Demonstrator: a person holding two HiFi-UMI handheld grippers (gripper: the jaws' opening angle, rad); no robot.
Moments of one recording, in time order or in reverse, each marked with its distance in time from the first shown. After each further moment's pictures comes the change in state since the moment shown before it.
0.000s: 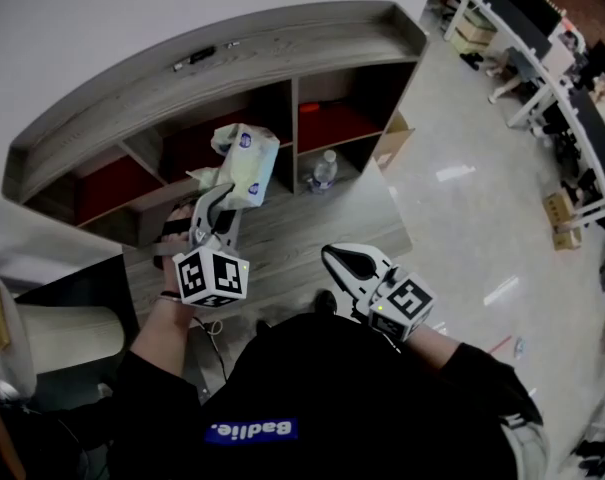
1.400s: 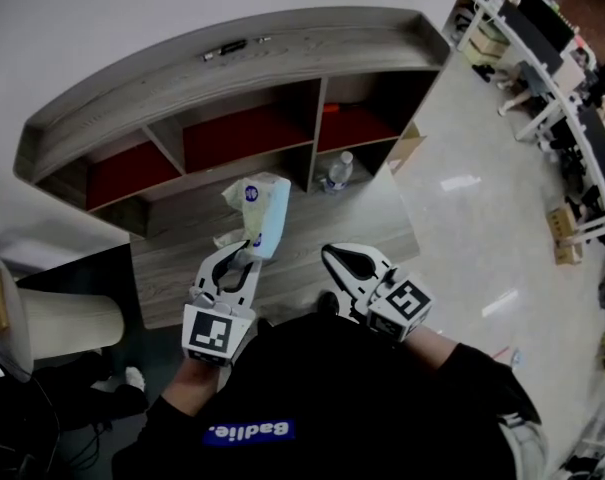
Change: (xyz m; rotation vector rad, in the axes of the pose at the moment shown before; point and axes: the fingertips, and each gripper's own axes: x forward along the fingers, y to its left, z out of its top) left arm -0.098 -0.047 0.009 -0.760 -0.258 -0.072; right arm 0.023 0.022 -0.002 -0.012 0.000 0.035
